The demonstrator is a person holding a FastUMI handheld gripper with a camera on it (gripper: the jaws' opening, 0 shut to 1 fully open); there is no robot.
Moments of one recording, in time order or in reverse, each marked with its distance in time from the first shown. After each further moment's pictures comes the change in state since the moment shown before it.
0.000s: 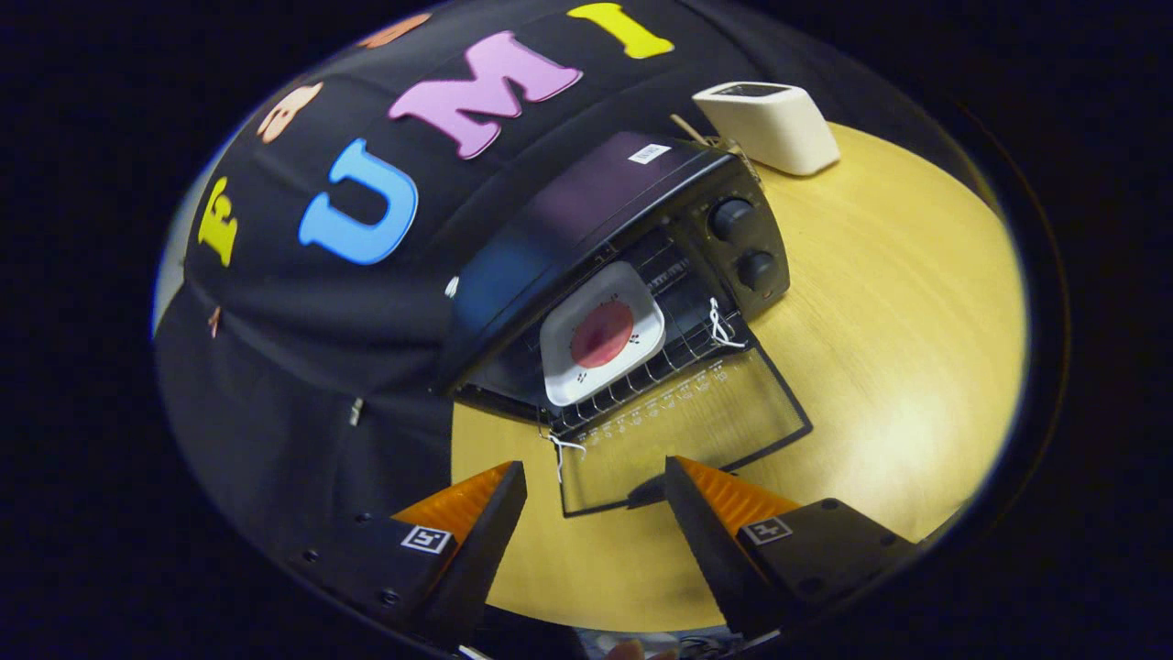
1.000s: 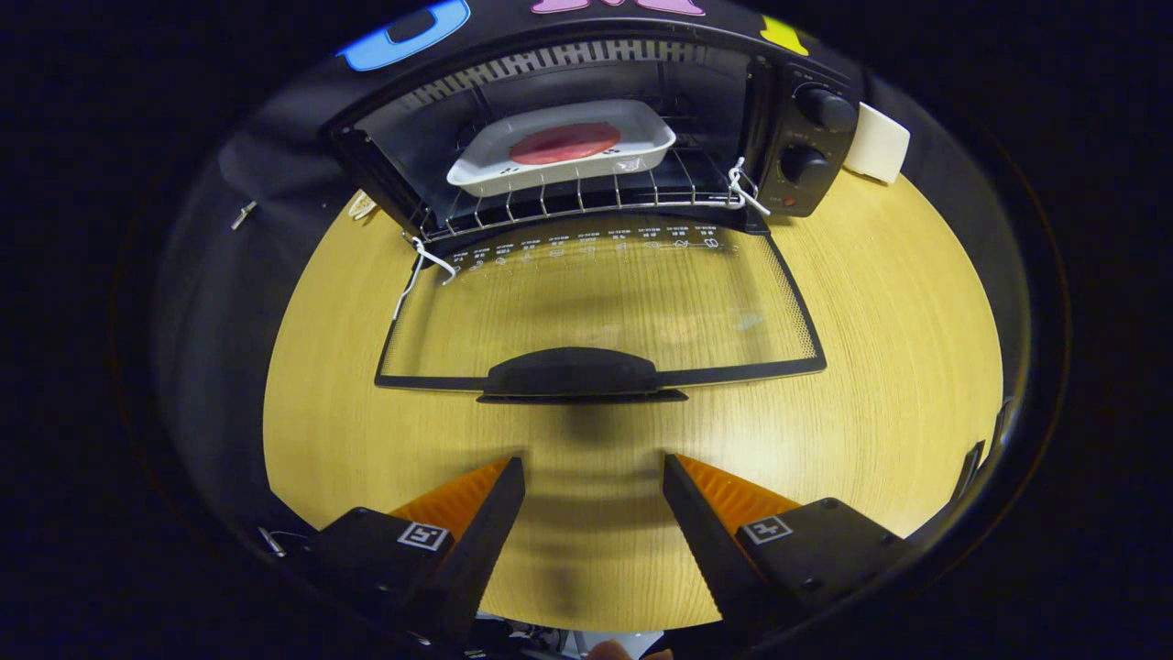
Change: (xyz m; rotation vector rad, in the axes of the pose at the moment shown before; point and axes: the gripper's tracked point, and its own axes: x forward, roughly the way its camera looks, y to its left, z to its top) arm 0.069 -0.084 -0.114 -0.377 0.299 -0.333
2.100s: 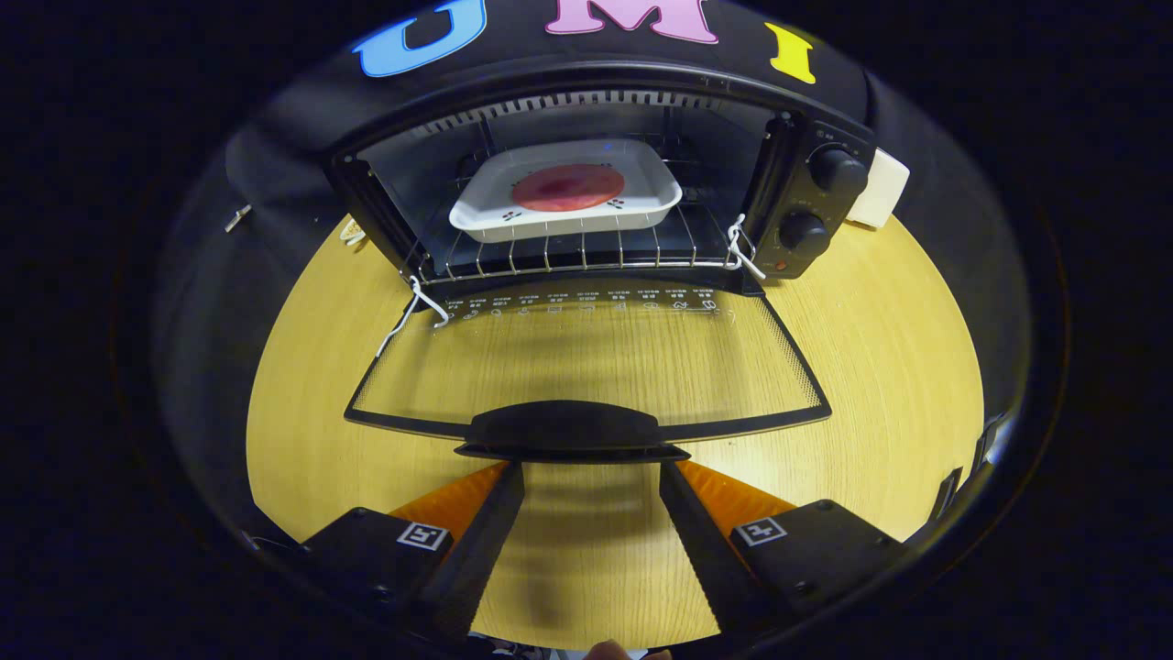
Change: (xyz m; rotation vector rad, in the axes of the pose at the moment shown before) arm -0.011 0.001 0.036 -0.034 -0.149 -0.054
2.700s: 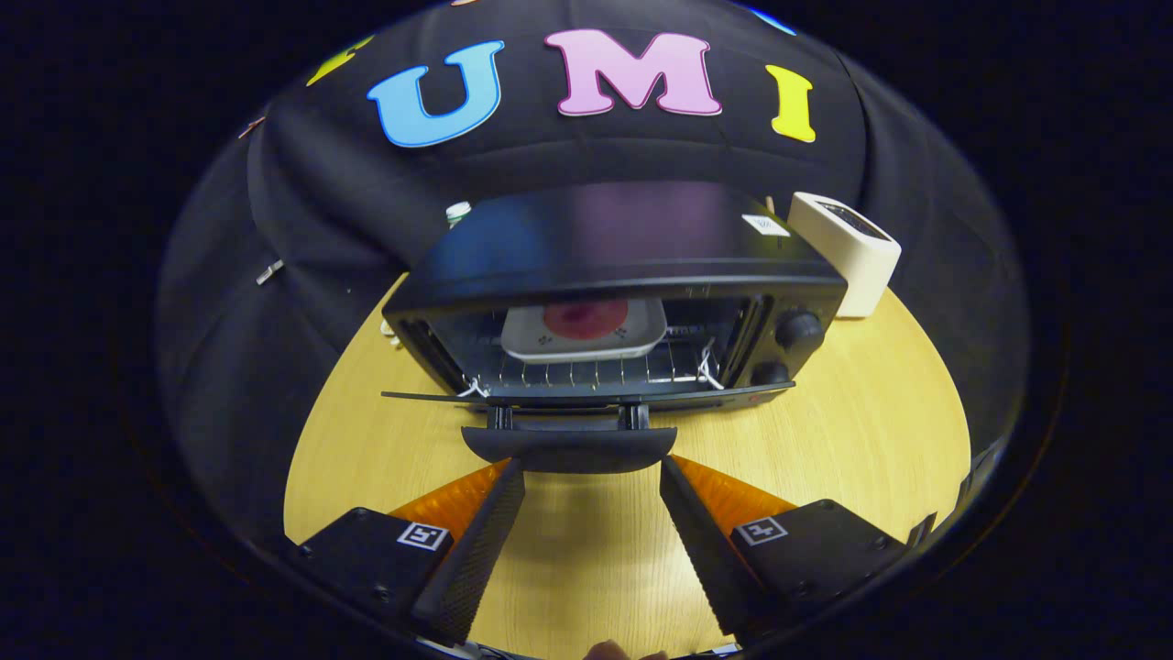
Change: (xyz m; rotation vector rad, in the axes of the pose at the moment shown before) arm -0.066 0.005 0.076 -0.001 -0.273 0.057
